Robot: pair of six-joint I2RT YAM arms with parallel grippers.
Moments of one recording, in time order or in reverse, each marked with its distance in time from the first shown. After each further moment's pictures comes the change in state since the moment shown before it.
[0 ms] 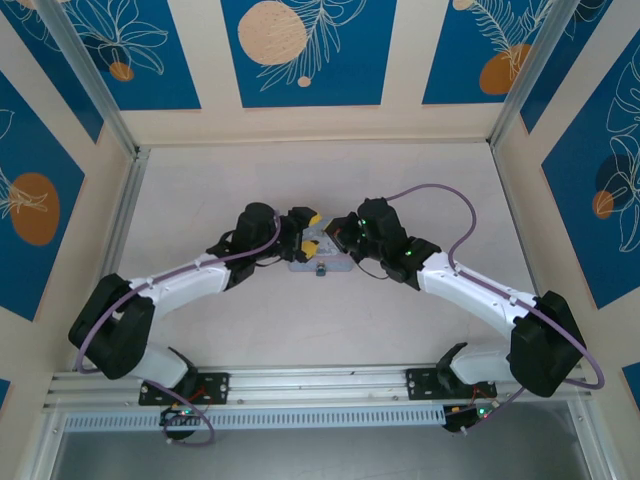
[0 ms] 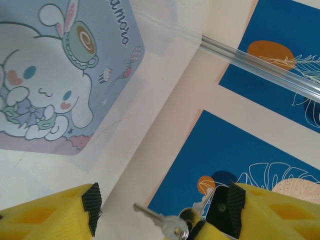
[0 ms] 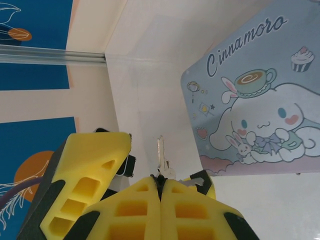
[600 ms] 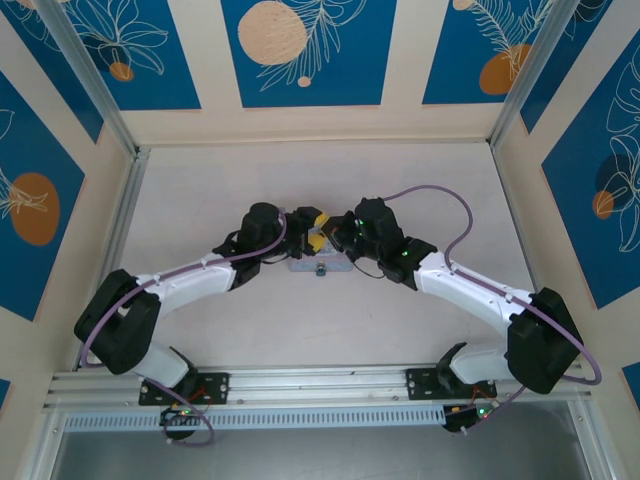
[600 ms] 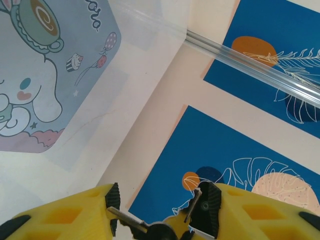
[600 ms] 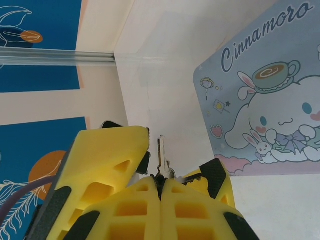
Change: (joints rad) left arm -0.030 0.032 0.014 0.084 -0.029 -0.058; right arm 0.011 0.019 0.000 0.055 0.000 0.044
